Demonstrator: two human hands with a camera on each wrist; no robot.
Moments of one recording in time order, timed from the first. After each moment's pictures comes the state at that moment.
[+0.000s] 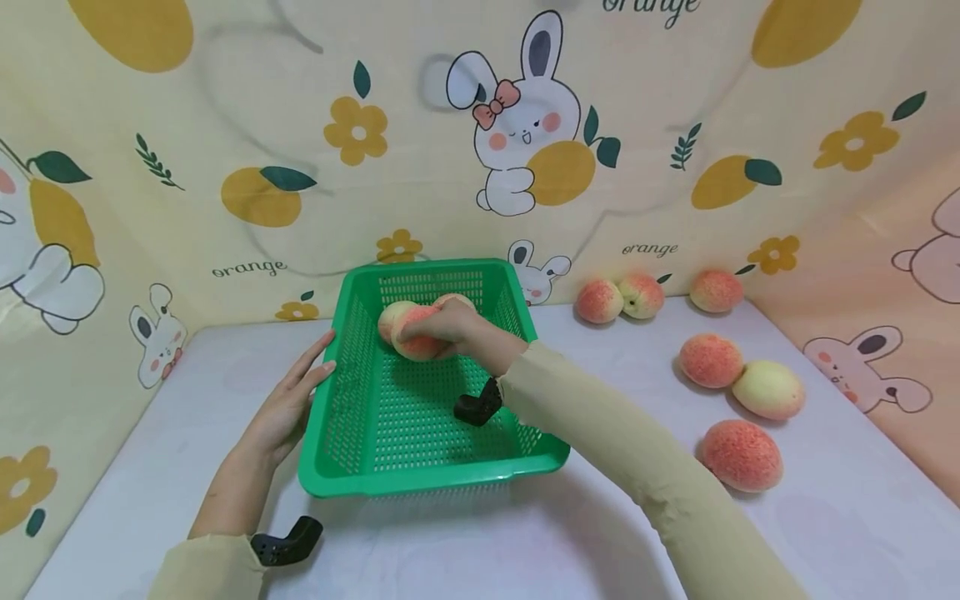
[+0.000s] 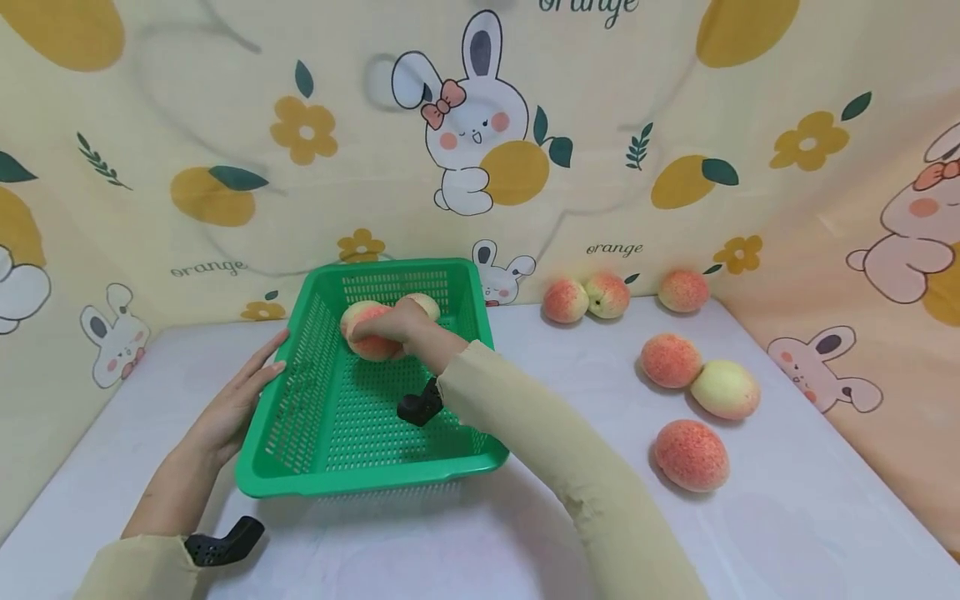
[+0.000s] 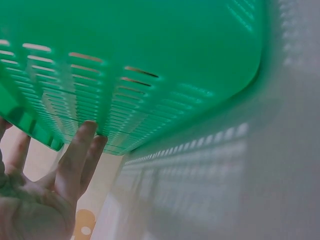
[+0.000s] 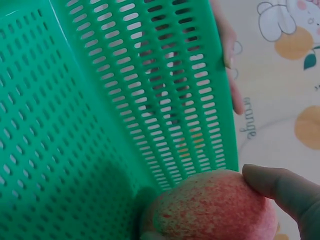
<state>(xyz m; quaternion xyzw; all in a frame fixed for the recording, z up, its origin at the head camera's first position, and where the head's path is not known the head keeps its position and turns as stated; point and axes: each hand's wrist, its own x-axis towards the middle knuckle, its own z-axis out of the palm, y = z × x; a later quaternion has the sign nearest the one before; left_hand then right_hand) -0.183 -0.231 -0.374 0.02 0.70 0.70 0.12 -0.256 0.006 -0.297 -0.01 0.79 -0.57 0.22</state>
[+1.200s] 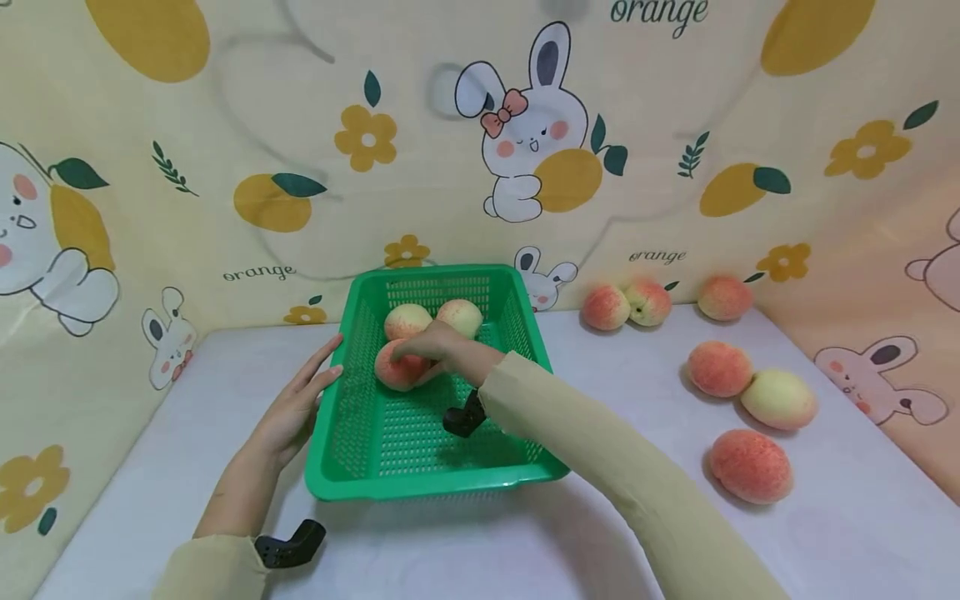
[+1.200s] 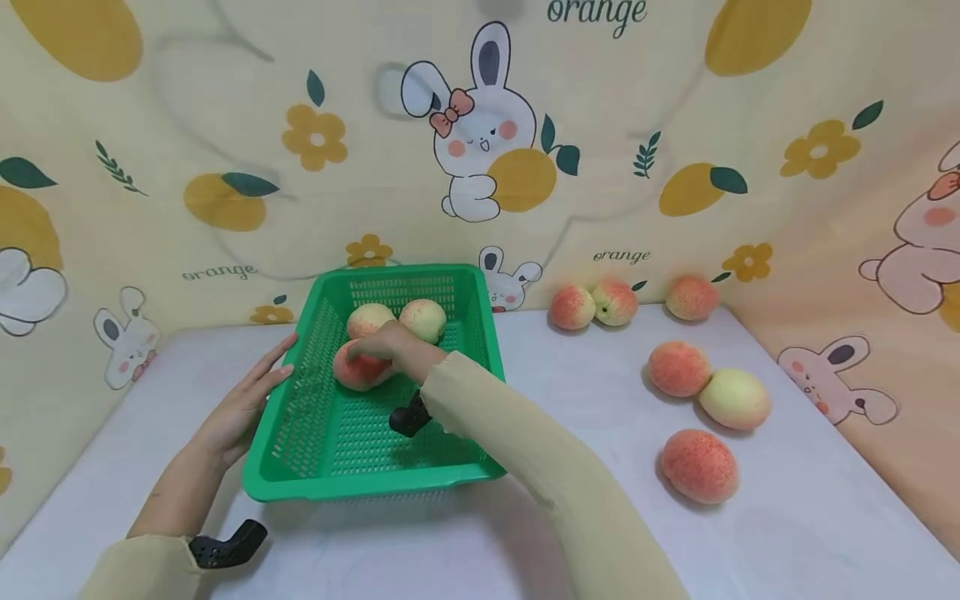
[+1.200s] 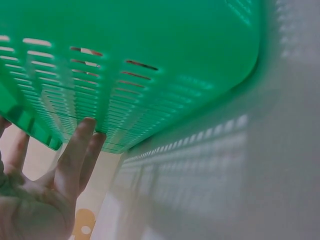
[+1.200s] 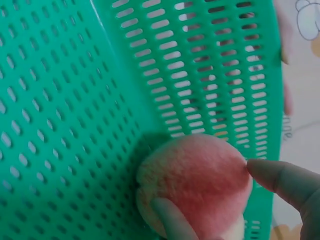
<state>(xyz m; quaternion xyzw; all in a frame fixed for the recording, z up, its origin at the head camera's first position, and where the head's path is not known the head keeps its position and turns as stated) -0.182 -0.230 -0.370 0.02 0.70 0.71 0.13 -0.264 -0.019 -0.322 0.02 0.77 -0.57 0.29</state>
